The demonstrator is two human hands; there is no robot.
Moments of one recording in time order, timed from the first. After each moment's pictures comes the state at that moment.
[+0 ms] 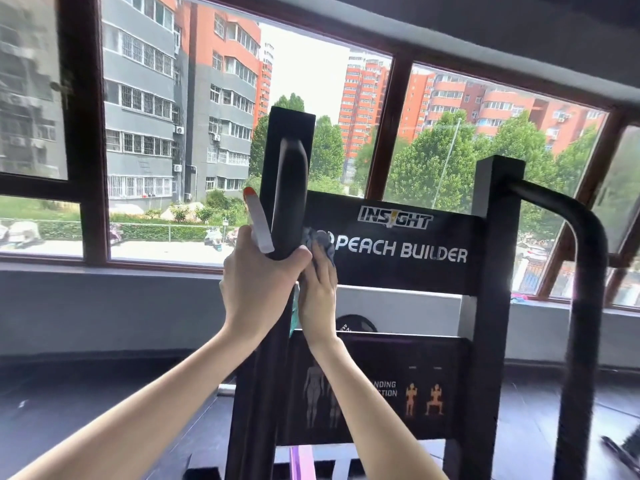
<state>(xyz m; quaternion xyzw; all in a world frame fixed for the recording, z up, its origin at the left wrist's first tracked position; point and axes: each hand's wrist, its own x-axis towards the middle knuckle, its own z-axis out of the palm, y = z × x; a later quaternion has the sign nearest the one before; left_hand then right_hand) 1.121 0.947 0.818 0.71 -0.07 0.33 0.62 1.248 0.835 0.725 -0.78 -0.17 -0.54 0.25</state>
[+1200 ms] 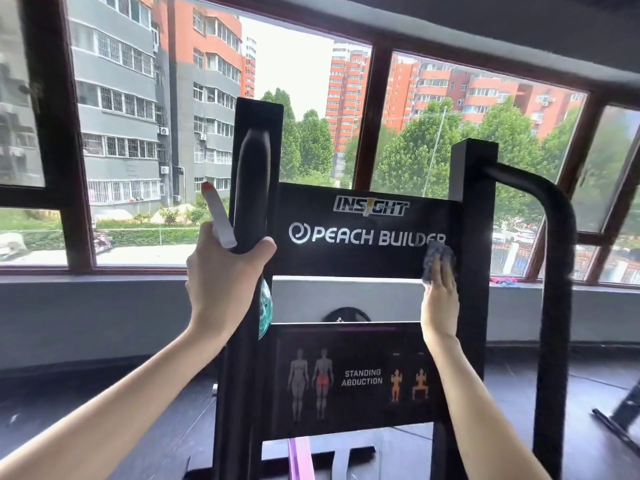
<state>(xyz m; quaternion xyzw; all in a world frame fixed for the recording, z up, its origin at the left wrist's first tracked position) 1.116 0.944 0.818 0.70 -0.07 0.34 0.63 1.220 0.603 0.714 -0.84 0.09 -0.50 0.16</state>
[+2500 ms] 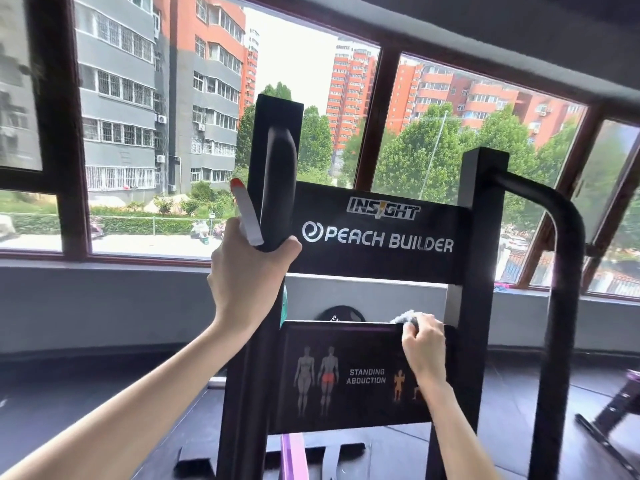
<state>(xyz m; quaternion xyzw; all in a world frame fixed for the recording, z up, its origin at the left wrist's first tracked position) 1.114 0.946 0.819 0.71 -0.06 0.33 0.62 1.191 0.641 0.660 -0.84 0.14 -0.46 0.26</state>
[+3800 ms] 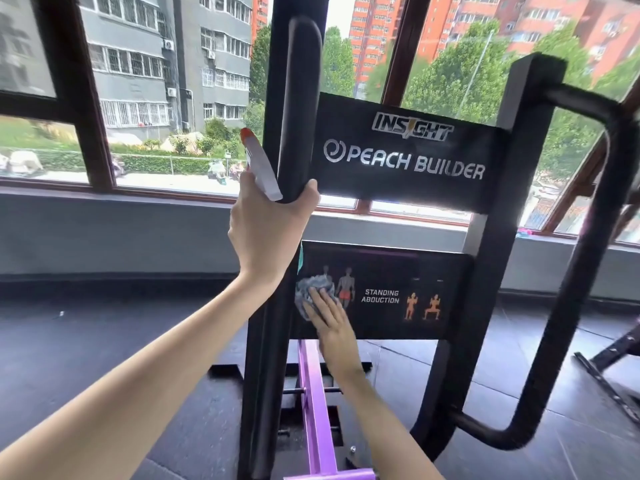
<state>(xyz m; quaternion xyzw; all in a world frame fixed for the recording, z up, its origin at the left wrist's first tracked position) 1.096 0.941 0.776 0.72 0.00 0.34 0.60 1.157 0.785 0.530 -0.88 -0.20 -0.42 0.10</state>
